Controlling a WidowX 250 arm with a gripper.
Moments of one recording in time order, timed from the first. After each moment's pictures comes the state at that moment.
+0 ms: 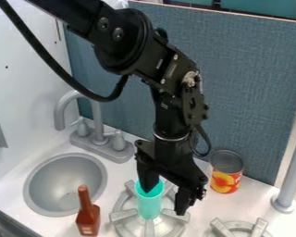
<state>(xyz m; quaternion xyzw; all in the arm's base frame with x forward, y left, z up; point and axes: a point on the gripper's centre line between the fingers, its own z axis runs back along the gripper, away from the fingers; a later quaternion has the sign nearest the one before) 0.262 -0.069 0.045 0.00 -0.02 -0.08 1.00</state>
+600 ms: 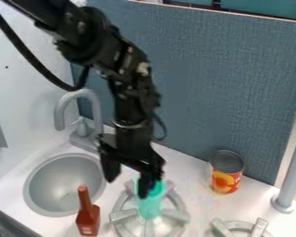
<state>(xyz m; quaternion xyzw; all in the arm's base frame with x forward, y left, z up) 0.262 0.002 0.034 0.01 0.01 0.02 1.00</state>
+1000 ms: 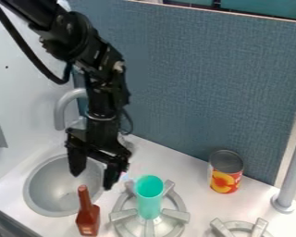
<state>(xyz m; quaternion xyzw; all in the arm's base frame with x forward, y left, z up) 0.253 0.056 0.022 0.05 0.08 0.08 0.99</state>
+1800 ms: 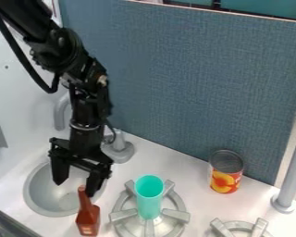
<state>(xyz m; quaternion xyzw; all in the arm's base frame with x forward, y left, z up) 0.244 0.080 -0.003 0.05 0.10 0.10 0.99</state>
